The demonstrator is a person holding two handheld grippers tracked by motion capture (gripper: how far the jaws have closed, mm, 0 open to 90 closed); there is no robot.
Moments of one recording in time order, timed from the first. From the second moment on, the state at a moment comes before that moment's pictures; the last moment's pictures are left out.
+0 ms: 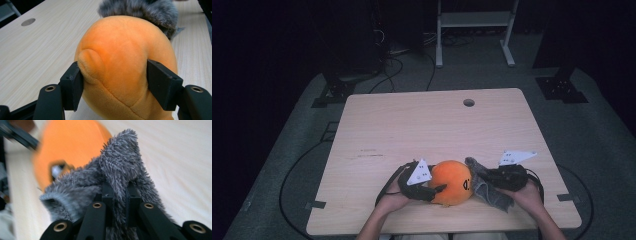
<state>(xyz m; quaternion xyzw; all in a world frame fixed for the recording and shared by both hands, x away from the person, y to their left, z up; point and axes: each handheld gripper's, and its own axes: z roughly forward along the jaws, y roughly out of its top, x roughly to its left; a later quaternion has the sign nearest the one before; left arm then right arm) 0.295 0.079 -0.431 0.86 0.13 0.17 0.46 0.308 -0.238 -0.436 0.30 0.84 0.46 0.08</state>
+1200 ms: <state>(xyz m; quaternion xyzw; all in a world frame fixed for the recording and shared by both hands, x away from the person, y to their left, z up) 0.285 0.068 -0.423 0.87 0.10 0.19 0.45 0.304 -0.224 -0.419 0.28 0.83 0.47 0.12</state>
